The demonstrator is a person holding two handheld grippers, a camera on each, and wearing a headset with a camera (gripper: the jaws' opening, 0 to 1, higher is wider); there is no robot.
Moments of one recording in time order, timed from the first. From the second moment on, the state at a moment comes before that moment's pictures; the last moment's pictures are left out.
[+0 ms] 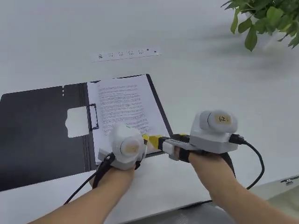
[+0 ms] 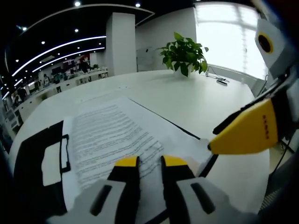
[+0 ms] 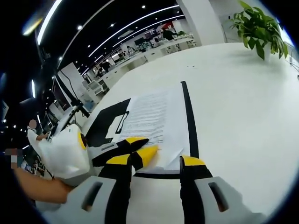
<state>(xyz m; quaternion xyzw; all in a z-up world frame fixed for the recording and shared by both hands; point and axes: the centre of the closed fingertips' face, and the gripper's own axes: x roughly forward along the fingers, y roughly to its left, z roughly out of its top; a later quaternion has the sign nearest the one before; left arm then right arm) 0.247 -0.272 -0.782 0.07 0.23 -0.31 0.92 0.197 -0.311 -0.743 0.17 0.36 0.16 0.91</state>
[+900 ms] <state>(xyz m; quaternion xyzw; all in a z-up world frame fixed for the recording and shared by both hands) 0.247 -0.272 -0.781 0.06 0.24 -0.30 0.92 0.207 -0.322 -0.772 0.23 0.38 0.12 0.89</state>
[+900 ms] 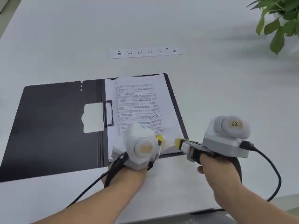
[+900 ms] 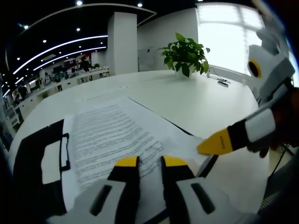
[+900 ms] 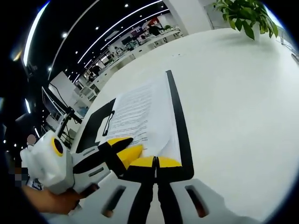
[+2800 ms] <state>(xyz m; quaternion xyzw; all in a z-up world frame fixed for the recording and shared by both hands) 0.193 0.005 -0.652 -0.02 0.18 -0.20 0.96 0.206 -0.063 -0.673 0.30 0.31 0.35 0.83</state>
